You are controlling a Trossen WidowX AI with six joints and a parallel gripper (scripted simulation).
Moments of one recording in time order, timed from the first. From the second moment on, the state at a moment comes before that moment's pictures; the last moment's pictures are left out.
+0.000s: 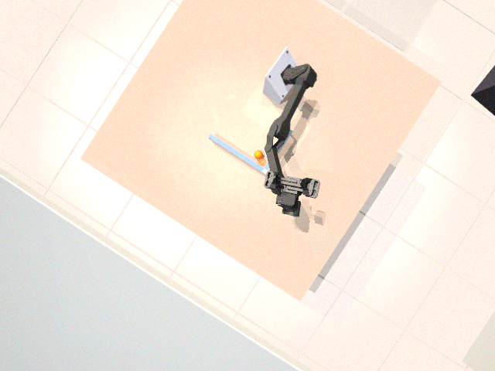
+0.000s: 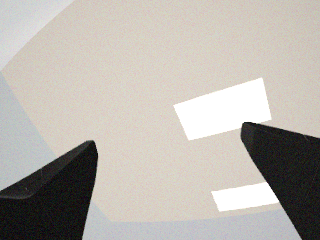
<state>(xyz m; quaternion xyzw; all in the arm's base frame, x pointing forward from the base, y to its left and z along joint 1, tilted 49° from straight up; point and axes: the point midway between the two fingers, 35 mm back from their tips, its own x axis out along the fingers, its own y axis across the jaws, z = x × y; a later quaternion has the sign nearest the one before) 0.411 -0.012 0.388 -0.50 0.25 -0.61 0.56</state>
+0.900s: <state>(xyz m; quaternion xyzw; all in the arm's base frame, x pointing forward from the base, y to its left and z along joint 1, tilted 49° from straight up) 0.204 0.033 0.541 -0.30 0.04 -0.59 0.75</state>
